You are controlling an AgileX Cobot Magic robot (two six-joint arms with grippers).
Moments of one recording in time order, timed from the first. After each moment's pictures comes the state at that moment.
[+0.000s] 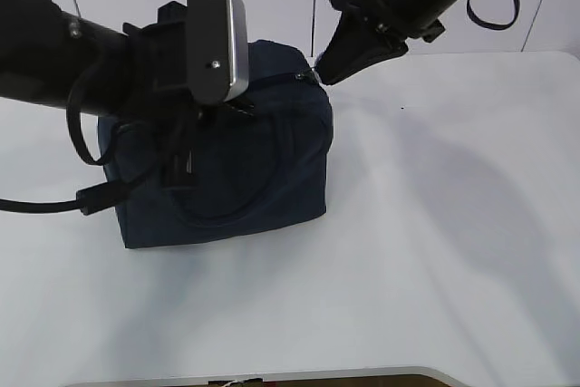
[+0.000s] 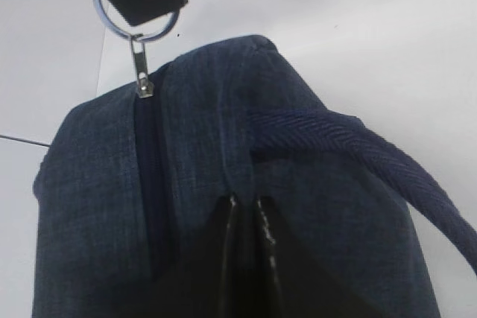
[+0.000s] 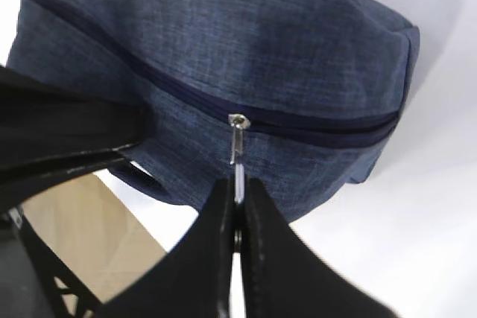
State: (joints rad) left arm -0.65 1.58 -1.02 -0.77 0.22 1.76; right arm 0.26 1.89 -1.76 0.62 1.22 -0.44
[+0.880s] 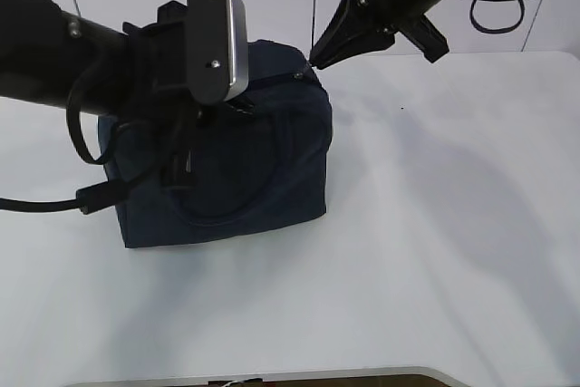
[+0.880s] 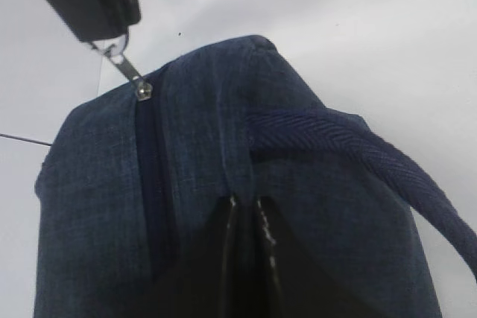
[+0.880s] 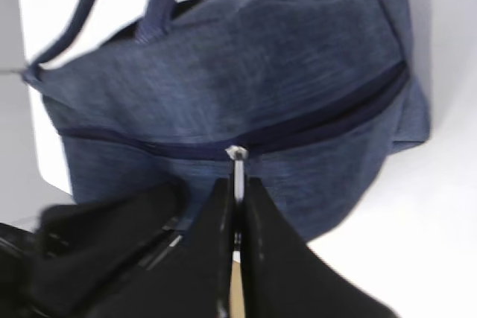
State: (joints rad) left arm -0.65 1.58 -1.02 -0.76 0.22 1.76; right arm 0.26 1.89 -1.76 0.66 1.16 0.12
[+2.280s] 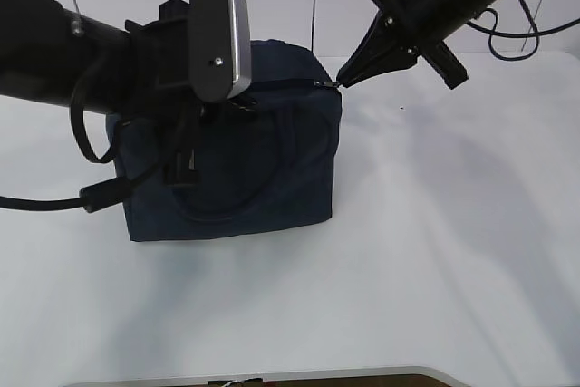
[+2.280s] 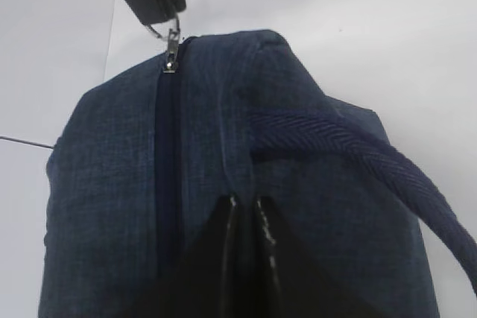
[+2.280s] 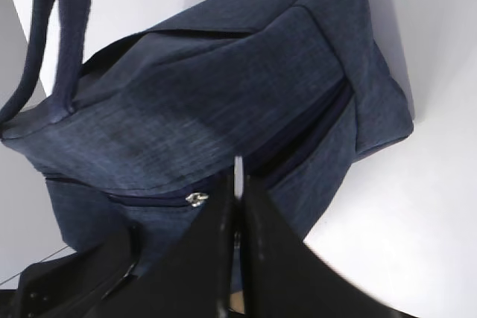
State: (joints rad) left arm -0.65 1.58 -1.03 -0.77 0.21 1.76; right arm 0.15 1.97 -1.76 0.75 1.22 0.17
